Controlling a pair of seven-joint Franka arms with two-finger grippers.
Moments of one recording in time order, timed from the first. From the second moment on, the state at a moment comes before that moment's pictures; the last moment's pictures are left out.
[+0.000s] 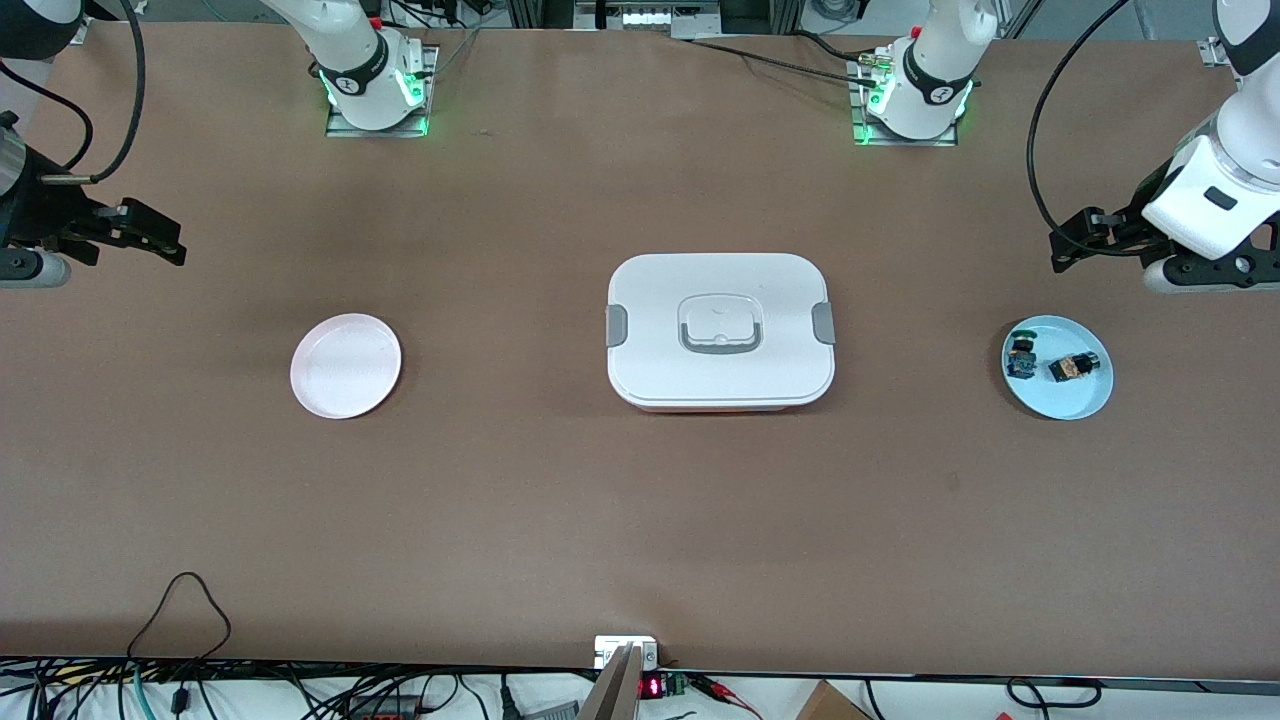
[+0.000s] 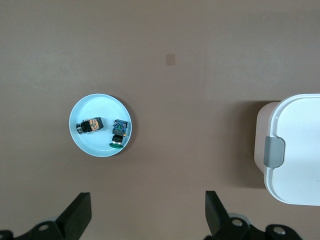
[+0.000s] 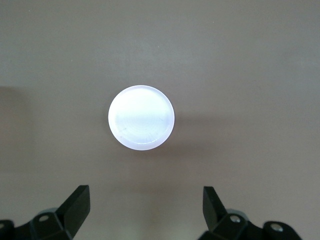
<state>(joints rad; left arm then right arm) -0.06 -0.02 0.00 -1.70 0.06 1.64 -0.11 0.11 0.03 -0.11 -1.62 -0.02 1.61 -0.02</state>
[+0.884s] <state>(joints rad) -0.07 0.09 0.00 -1.60 0.06 1.64 -0.11 0.11 0.03 -0.11 -1.62 -0.02 1.61 -0.02</state>
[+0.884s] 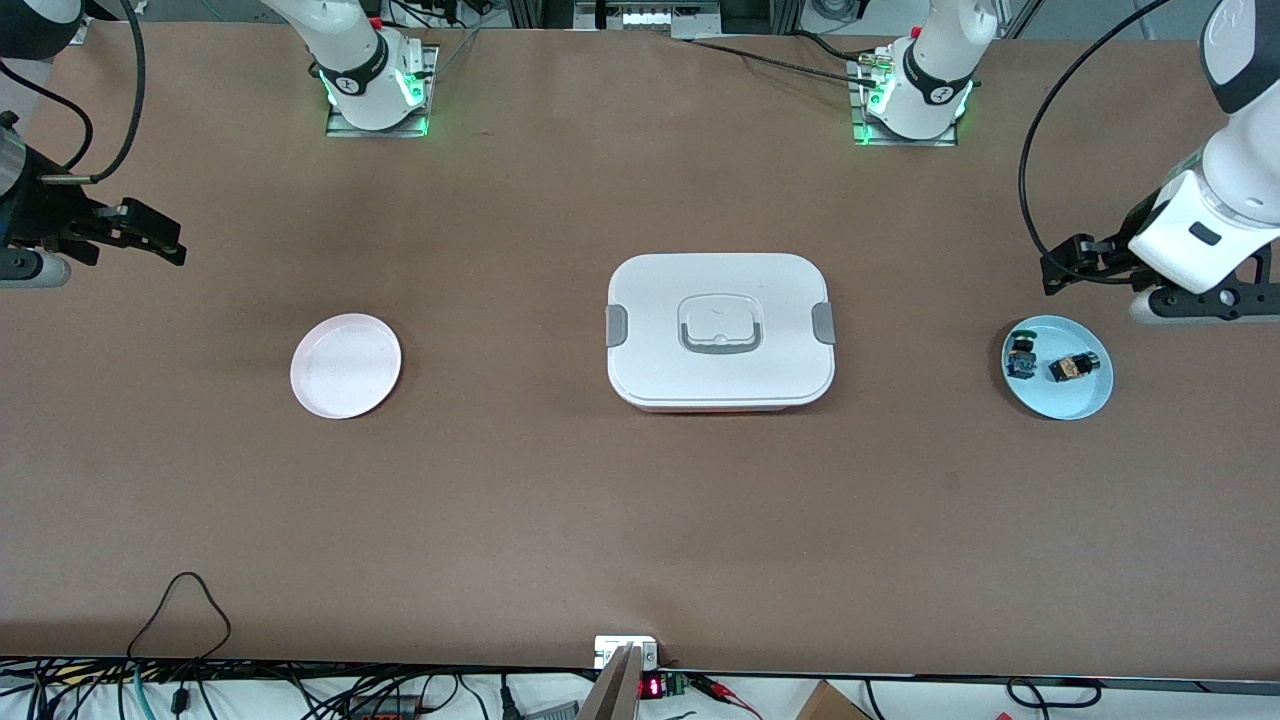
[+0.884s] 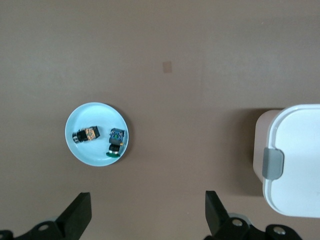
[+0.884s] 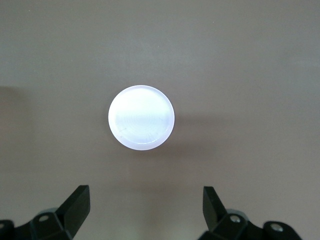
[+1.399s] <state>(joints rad) -0.11 0.24 0.00 -1.48 0.06 1.63 -0.11 0.11 0.03 -0.11 -1.62 -0.02 1.61 -0.02</state>
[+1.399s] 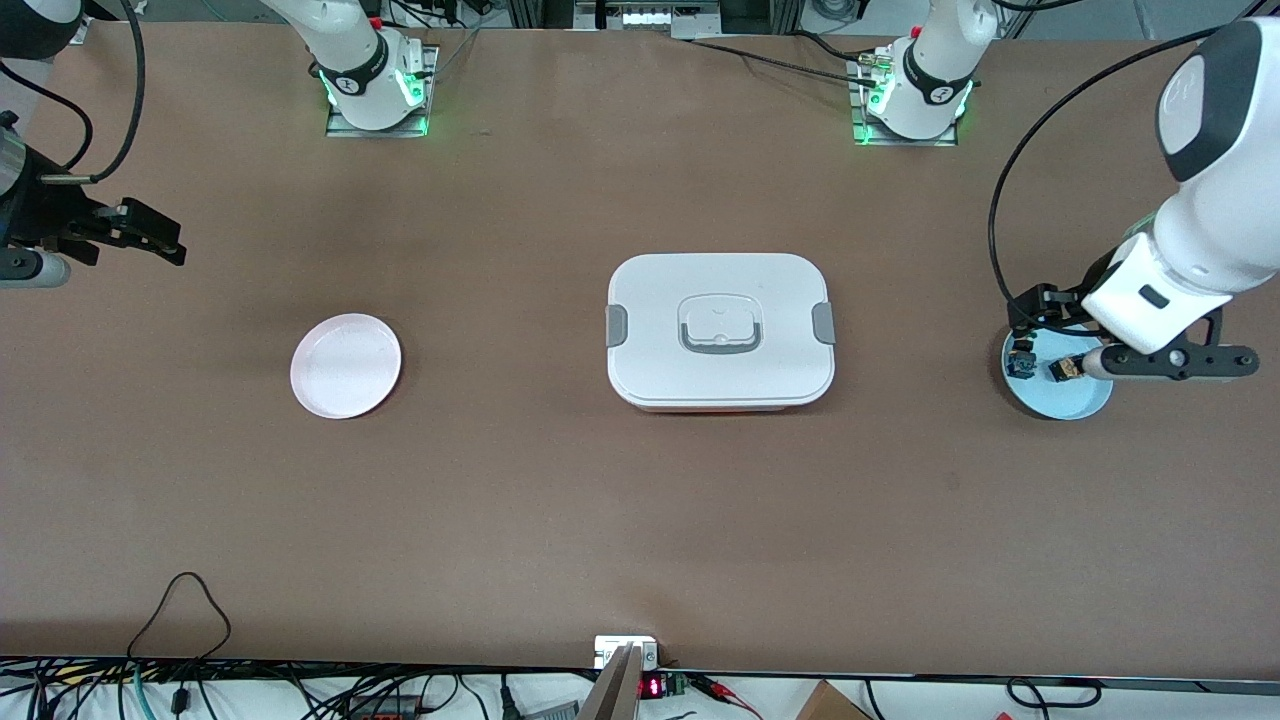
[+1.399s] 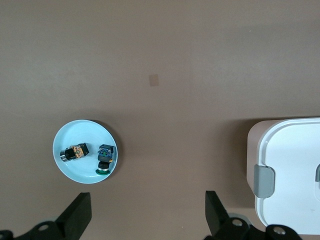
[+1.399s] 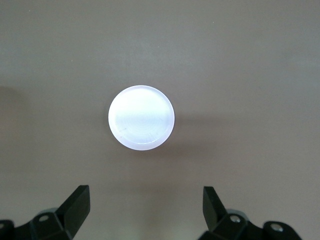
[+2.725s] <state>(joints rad) 0.29 0.46 0.02 -1.84 0.06 2.12 -0.01 0.11 0.03 -0.11 -1.62 -0.02 1.61 -0.02</state>
